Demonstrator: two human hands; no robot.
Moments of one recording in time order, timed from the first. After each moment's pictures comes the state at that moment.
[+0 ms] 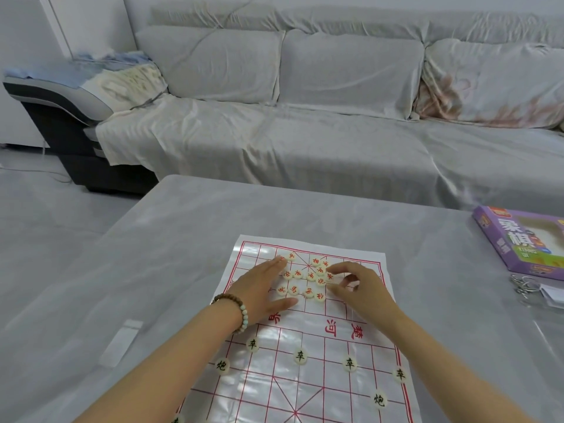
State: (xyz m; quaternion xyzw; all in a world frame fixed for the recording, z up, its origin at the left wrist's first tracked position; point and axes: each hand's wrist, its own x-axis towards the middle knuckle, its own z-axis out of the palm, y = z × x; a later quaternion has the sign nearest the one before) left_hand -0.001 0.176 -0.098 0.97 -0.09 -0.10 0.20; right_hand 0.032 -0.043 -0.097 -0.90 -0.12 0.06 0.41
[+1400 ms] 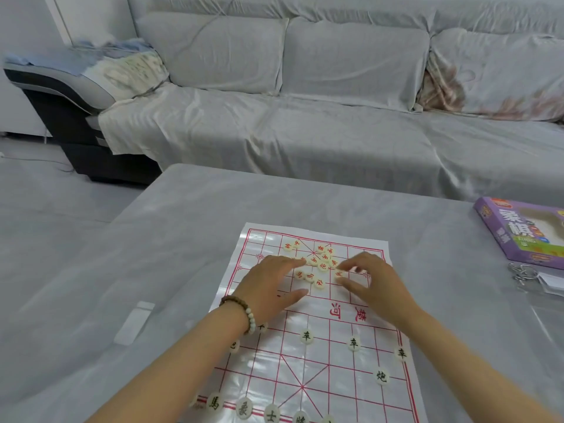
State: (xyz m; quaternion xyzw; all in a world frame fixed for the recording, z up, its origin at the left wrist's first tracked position) left_hand -0.034 0.165 -0.084 0.95 -0.09 -0.01 0.29; right_hand 0.016 -0.055 -0.091 -0.93 -0.19 0.00 0.31
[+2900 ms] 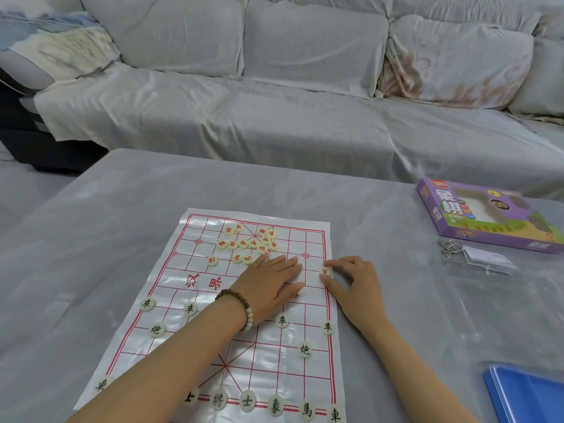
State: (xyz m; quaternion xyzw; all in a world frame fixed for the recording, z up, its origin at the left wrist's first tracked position) left_hand -0.023 0.068 -0.101 0.97 -0.21 -0.09 0.11; right_hand -0.001 -0.133 -0.133 -0.93 -0.06 -0.09 0.36
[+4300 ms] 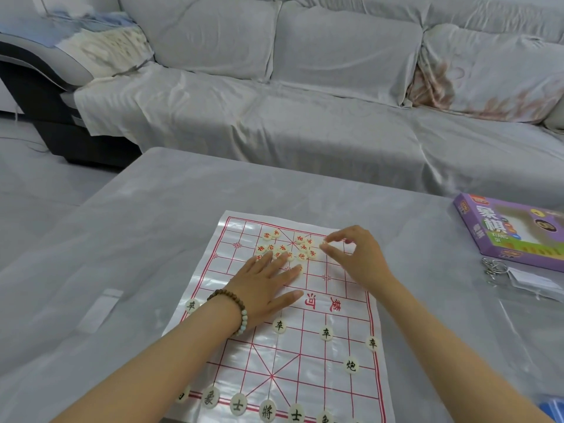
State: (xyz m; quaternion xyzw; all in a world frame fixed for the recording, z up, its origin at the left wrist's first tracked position) left_hand -0.032 0.140 -0.098 0.97 -0.16 -0.15 0.06; right_hand 0.047 -0.058 -0.082 -0.93 -0.12 -0.04 0.35
